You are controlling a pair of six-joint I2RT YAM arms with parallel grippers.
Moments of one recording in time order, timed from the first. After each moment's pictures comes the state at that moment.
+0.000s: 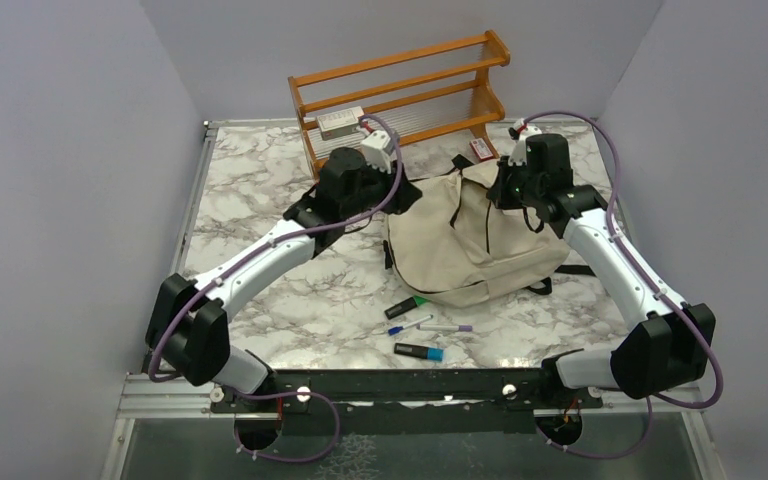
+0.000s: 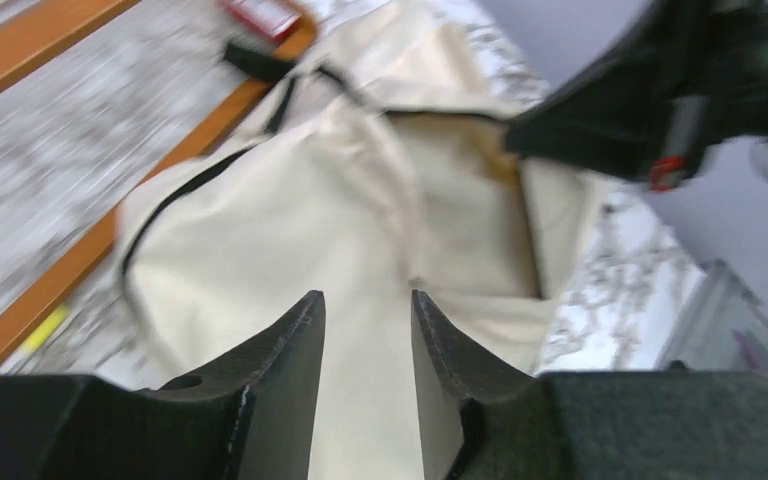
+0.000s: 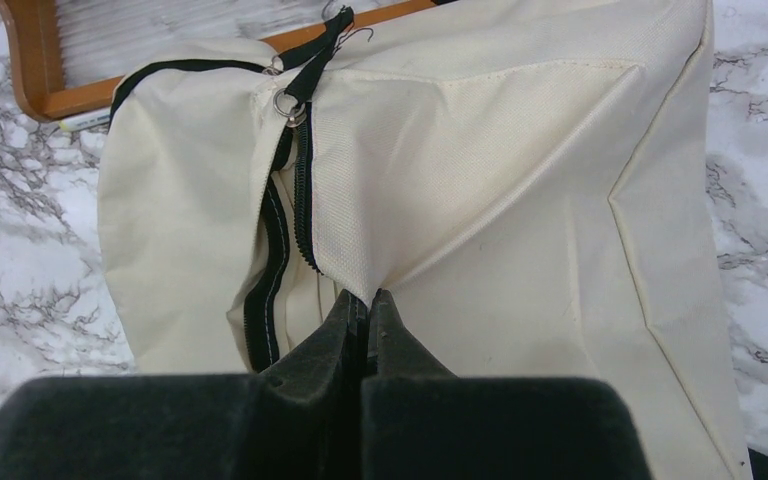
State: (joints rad) left arm -0.65 1.50 1.19 0.07 0.26 -0.35; right arm 0.27 1.34 1.20 -0.49 -0.07 0.18
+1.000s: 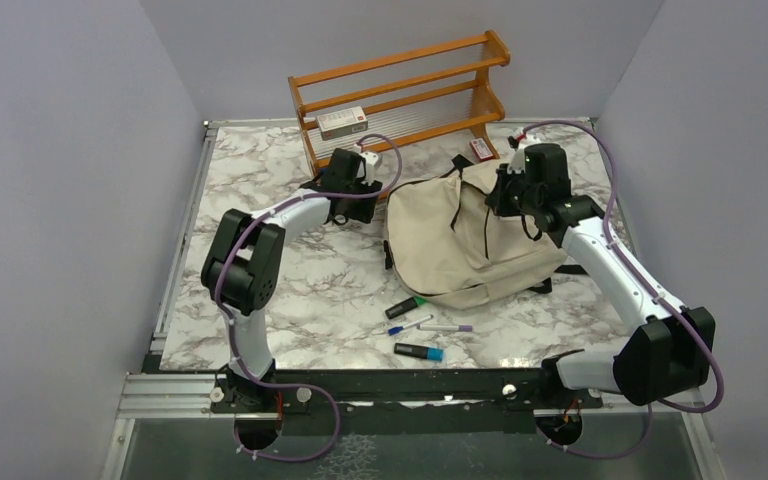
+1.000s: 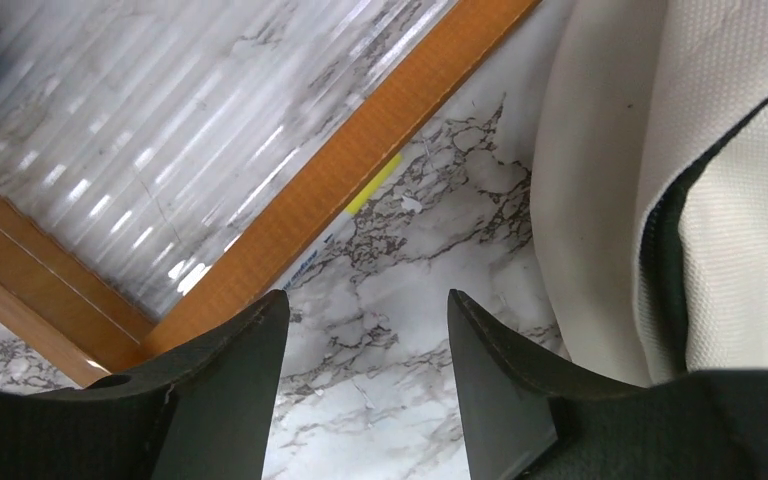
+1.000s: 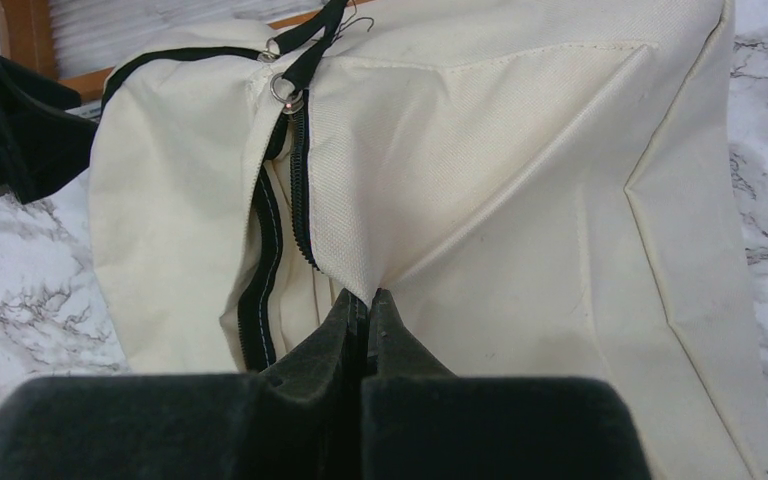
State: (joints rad) left arm -0.42 1.89 1.28 -0.19 0.08 -0.01; right arm 0.27 1.31 1.11 -0.42 -0.07 0.18
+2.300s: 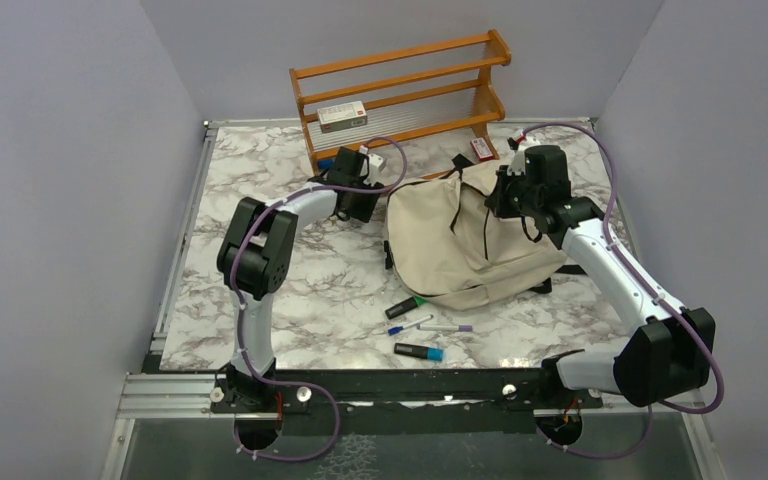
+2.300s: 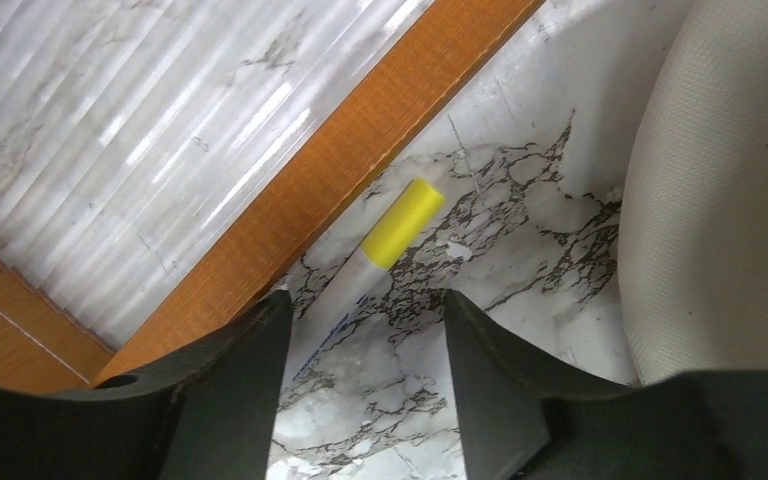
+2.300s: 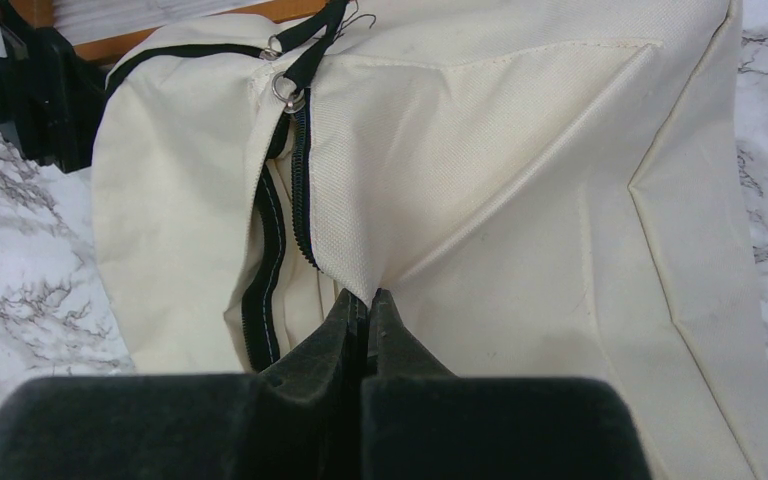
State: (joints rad) left arm -0.40 2.05 1.39 -0.23 0.06 0.09; right arm 0.27 1.31 1.09 -0.41 -0.08 0.18
